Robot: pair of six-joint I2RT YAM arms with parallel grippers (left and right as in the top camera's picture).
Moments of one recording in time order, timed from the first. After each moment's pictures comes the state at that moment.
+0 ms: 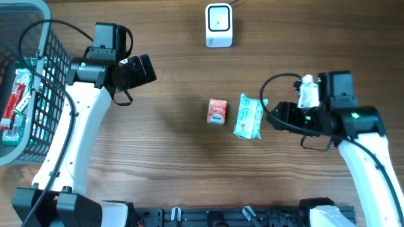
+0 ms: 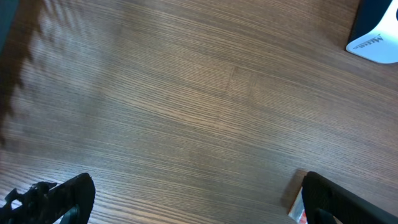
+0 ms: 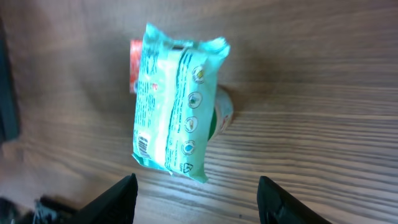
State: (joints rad) left arm -0.12 1.54 1.41 -0.99 -0.05 -0.44; right arm 0.07 1.21 1.02 -1.03 -0.40 0.24
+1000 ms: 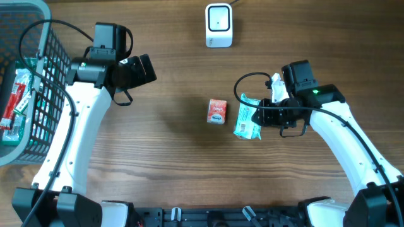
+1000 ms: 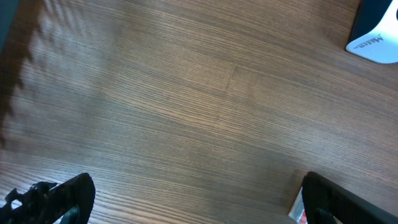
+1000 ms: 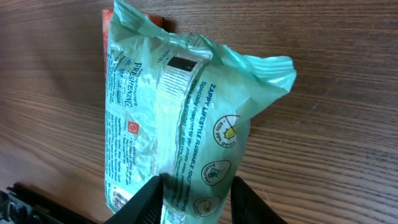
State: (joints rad) left arm -0.12 1.54 1.41 -0.99 -0.05 -0.44; right arm 0.20 1.47 1.02 -0.90 -0.38 0.26
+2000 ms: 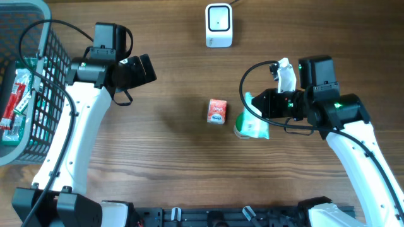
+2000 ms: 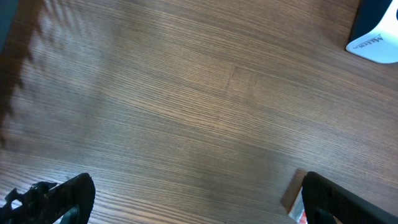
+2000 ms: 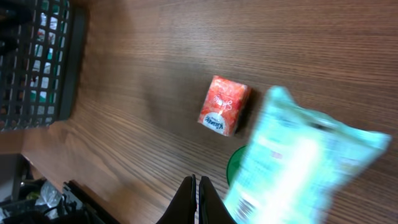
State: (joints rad) left arm -0.12 1.54 1.41 -0.99 -0.05 -0.44; right arm 0.20 1.28 1.08 -0.83 -0.52 0.23
